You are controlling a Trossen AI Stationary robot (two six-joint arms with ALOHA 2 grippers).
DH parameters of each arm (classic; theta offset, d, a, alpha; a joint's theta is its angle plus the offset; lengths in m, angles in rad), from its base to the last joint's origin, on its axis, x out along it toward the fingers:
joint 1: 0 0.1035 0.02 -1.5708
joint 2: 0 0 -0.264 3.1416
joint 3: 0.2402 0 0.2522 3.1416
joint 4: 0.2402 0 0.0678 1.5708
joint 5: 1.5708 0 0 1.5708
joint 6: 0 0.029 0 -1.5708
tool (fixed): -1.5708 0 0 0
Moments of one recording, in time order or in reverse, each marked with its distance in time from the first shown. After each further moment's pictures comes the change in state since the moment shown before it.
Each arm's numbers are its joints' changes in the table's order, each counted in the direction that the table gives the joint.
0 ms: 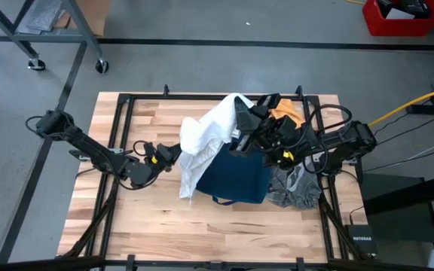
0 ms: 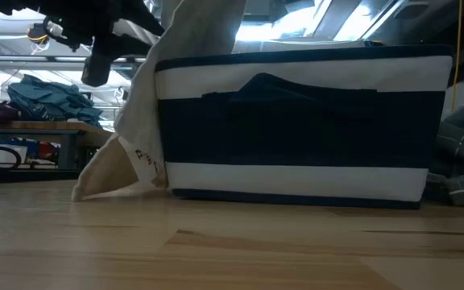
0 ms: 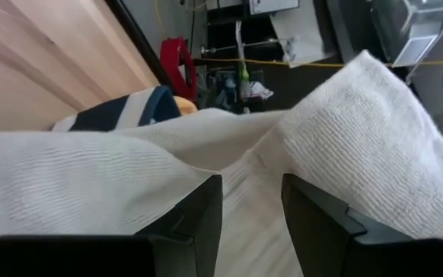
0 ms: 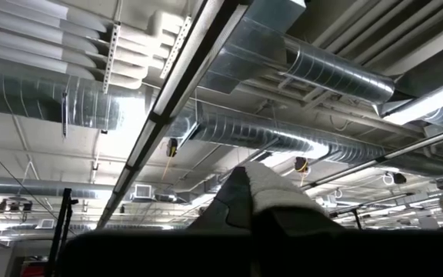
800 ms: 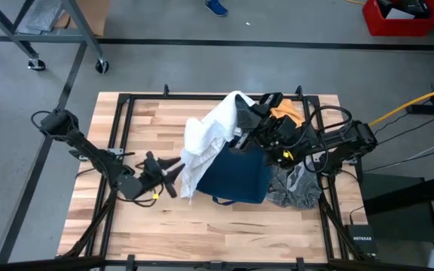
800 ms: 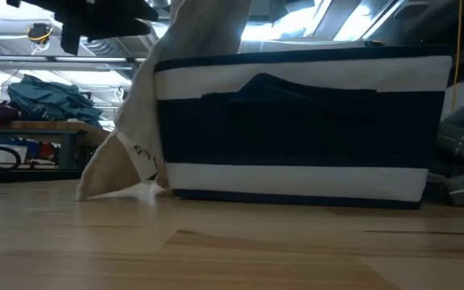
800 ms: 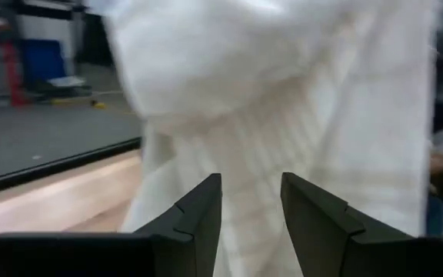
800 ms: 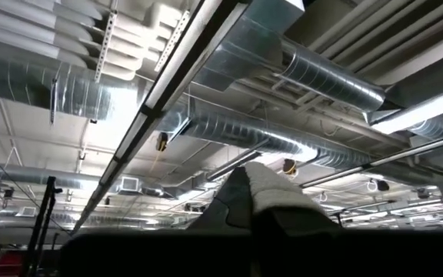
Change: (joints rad) left arm -0.187 0.050 0.000 -0.070 0.005 1.336; right arm 0.000 -0.006 0.000 0.012 -0.012 -0.051
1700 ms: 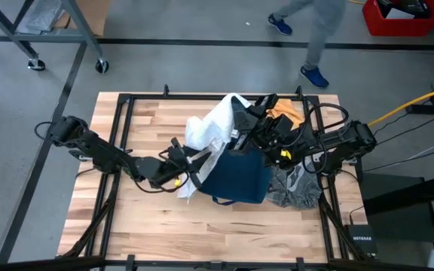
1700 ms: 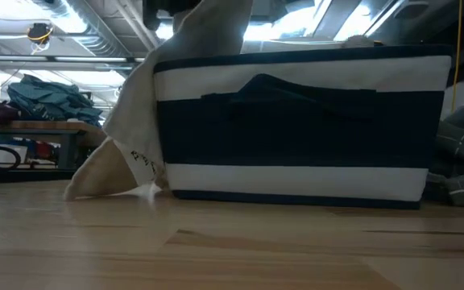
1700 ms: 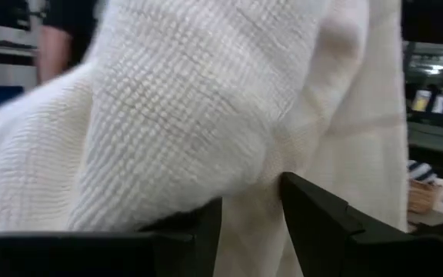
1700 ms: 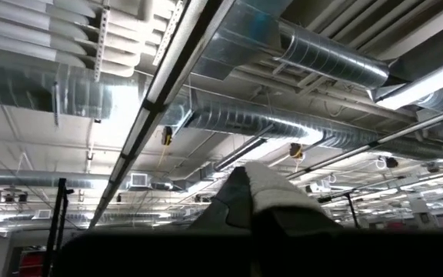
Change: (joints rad) left arm 0.249 0.191 0.236 -0.272 -0.308 0.289; right arm 0.000 0.008 0.000 0.024 -0.043 0.077
